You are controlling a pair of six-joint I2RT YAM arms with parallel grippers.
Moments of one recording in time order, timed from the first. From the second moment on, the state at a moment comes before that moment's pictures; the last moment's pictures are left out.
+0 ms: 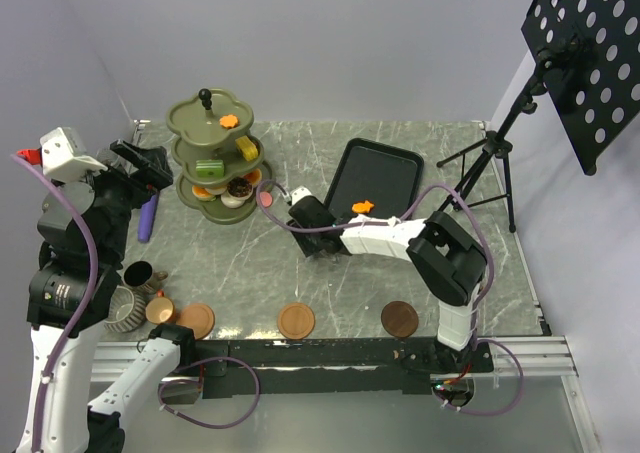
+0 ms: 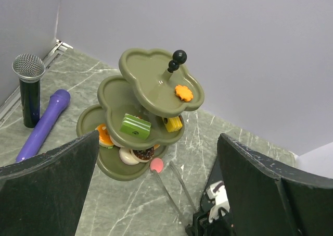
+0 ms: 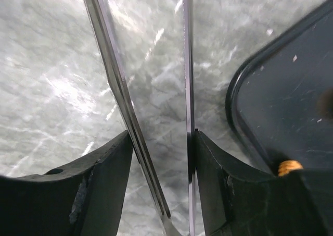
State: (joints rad) left arm -0.21 0.74 1.36 -0.65 -0.36 -0.50; right arm 0.89 1.85 1.14 -0.20 0.27 0.19
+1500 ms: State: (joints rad) left arm -0.21 0.74 1.36 -0.65 -0.36 -0.50; right arm 0.90 1.54 1.33 -0.64 0.43 0.07
